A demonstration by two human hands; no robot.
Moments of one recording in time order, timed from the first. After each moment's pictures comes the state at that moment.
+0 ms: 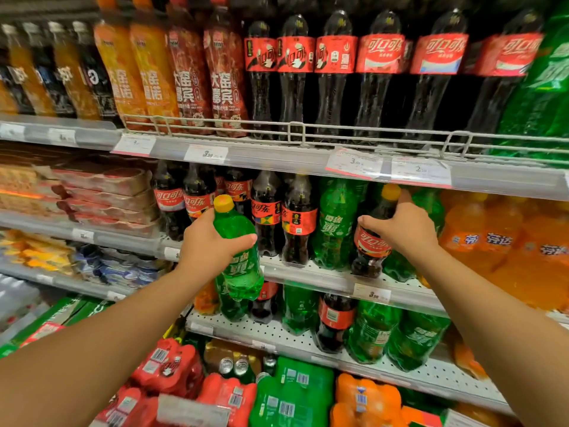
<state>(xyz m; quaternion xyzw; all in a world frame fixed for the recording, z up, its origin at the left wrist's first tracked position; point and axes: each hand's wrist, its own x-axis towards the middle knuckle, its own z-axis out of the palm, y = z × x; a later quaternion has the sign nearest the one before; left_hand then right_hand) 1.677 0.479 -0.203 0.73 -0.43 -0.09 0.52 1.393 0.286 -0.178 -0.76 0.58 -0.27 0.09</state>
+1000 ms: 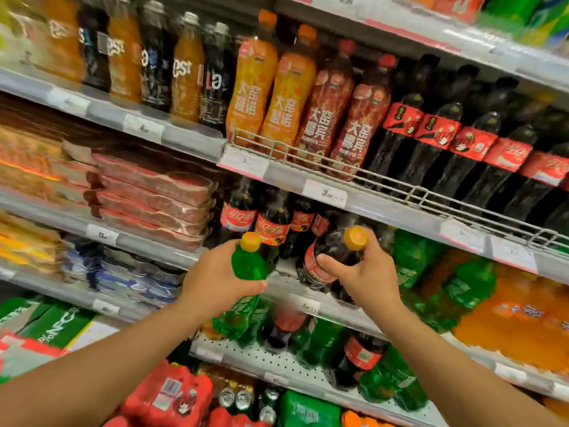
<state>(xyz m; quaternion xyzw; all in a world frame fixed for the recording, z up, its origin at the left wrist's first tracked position) 1.863 0.551 -0.222 0.71 -0.51 -0.17 0.45 1.624 0.445 -0.160 -0.82 0.41 -0.39 0.12</state>
